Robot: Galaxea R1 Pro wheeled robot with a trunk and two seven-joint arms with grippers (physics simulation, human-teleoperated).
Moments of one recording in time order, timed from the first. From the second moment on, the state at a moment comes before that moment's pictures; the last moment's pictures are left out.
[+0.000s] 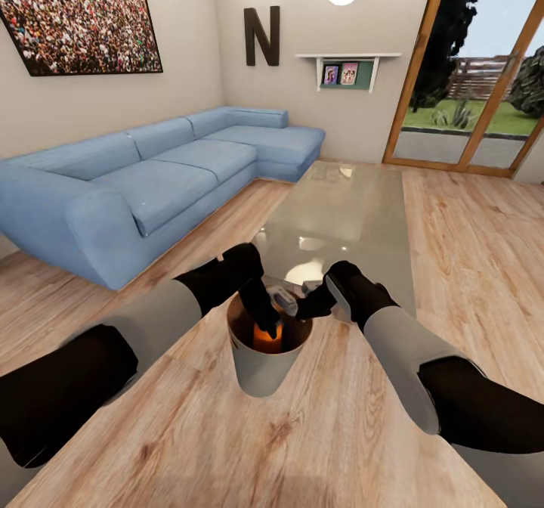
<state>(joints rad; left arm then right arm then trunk) -1.33 -0.15 -0.93 -0.53 -0.24 1.05 -1.19 -1.18 0.12 0.19 -0.43 0.04 1.04 0.47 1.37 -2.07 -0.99</state>
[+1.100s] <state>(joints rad) -1.34 0.09 -0.92 -0.85 -0.23 1.05 -1.40 -1.18 0.10 0.19 -0.42 0.04 1.04 0.47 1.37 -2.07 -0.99</state>
